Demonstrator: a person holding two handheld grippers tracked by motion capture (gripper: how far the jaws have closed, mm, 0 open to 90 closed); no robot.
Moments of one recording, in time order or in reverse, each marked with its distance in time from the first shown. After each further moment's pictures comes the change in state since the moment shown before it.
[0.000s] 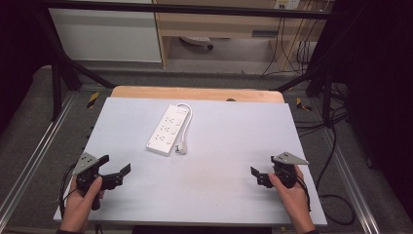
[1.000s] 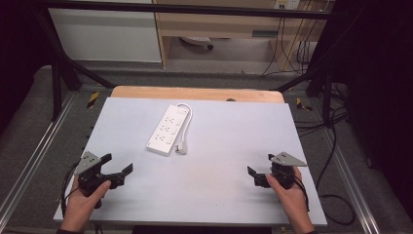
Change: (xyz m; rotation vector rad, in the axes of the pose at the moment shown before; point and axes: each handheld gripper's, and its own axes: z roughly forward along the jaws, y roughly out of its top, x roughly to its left) left arm -0.004 0.003 0.002 -0.019 -0.035 0.031; right arm 0.012 0.006 -0.003 -0.061 0.015 -0.046
